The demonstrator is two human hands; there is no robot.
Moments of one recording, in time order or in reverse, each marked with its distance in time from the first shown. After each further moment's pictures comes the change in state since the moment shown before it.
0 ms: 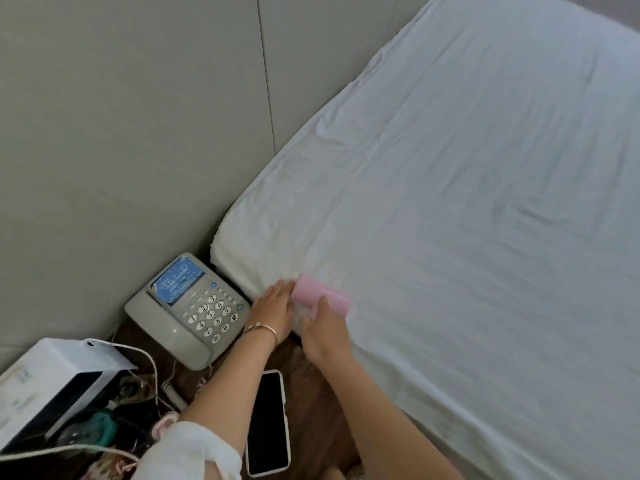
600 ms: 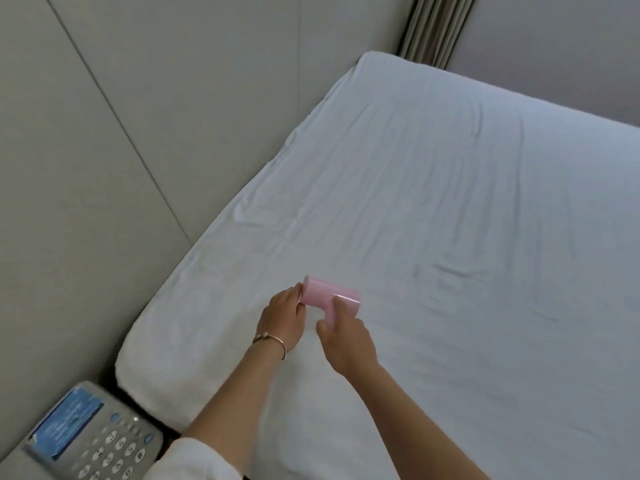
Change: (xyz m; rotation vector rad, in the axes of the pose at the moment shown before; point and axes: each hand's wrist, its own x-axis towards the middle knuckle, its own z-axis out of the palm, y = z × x) left_hand 0.112 0.212 -0.049 -0.138 0.213 0.228; right_hand 0.084 0.041 -0.210 -0.073 0.226 -0.072
